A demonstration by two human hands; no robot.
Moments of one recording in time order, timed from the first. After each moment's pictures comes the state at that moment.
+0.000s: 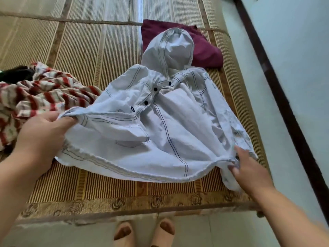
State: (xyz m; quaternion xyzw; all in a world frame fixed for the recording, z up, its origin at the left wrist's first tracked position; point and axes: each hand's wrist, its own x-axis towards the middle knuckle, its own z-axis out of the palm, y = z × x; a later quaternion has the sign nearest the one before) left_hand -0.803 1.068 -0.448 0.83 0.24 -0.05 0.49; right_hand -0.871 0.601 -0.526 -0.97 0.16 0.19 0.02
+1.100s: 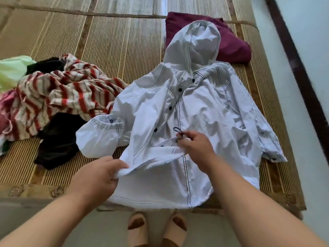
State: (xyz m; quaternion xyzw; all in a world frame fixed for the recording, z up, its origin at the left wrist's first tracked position) left_hand -0.898 1.058 -0.508 0.97 -0.01 -0.16 0.19; right_hand -0.814 0.789 -0.544 -0.76 0.16 0.19 0.60
